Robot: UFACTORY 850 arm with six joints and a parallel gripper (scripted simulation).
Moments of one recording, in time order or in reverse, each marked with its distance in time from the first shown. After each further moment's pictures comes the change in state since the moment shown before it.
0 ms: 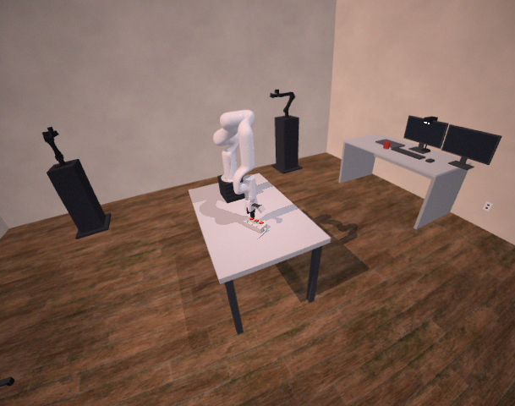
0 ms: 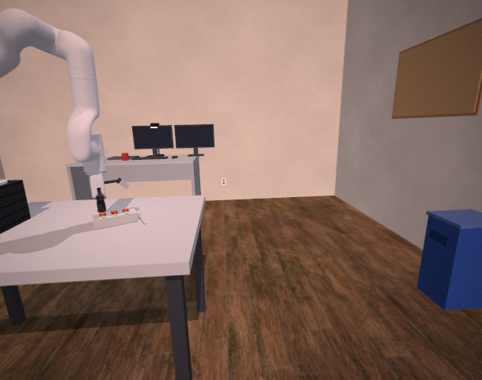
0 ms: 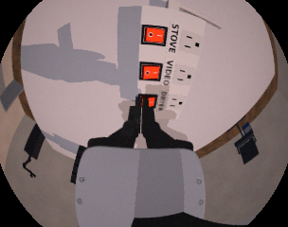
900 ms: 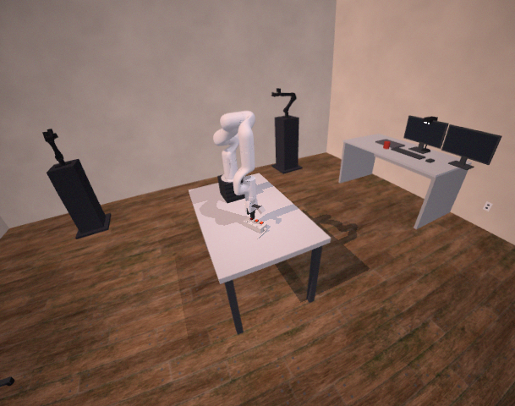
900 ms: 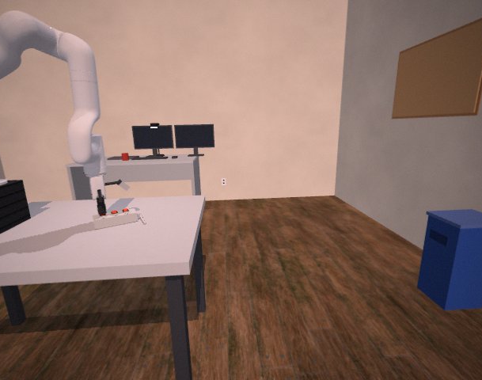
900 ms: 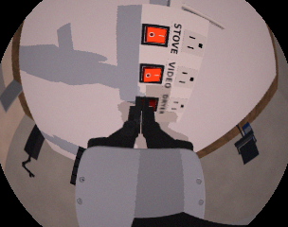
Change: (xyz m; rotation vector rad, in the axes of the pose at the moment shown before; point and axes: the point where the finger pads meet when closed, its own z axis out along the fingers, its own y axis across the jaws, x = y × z) arm 0.000 0.000 0.007 0.000 0.000 0.000
